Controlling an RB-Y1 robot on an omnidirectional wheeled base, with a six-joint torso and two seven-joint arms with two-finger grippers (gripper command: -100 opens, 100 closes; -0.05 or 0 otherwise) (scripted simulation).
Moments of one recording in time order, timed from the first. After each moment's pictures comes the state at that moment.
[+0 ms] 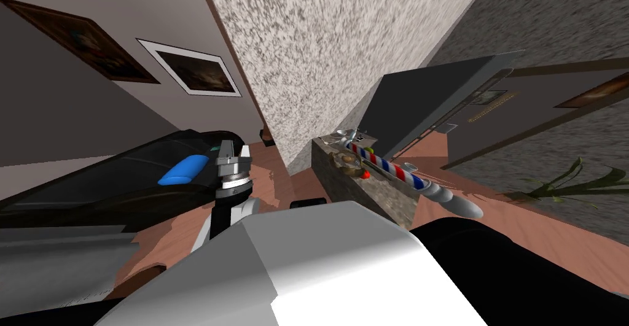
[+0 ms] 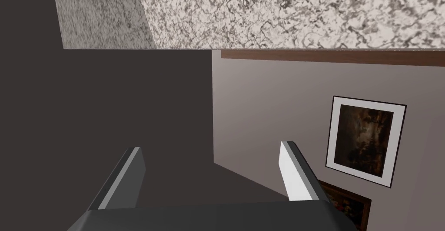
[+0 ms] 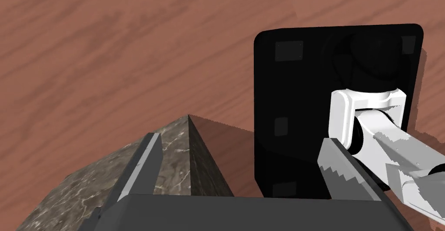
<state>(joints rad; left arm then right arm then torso) 0.52 0.05 0.04 -2.34 -0.04 -0.47 -0.02 0.61 -1.27 1.19 -0.94 0.19 -0.52 0.10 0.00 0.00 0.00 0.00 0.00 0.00</state>
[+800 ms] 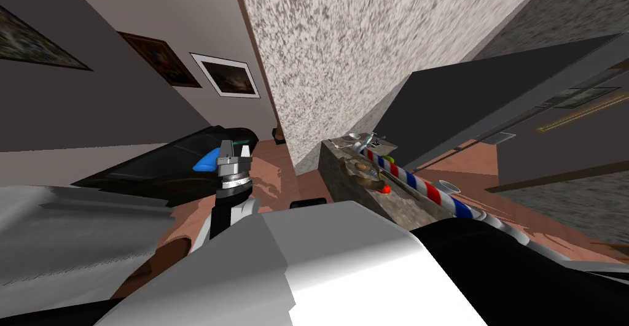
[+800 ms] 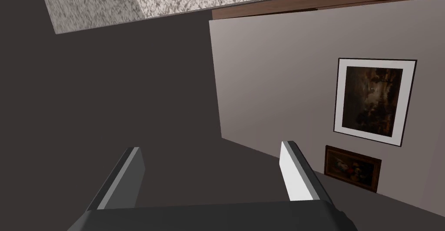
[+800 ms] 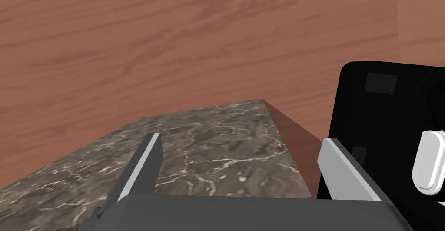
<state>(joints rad) 0.52 0.05 0.04 -2.34 -0.04 -0.47 -0.02 0.52 -1.41 1.29 -0.72 0.20 -0.57 0.10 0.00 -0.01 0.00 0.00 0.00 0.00</state>
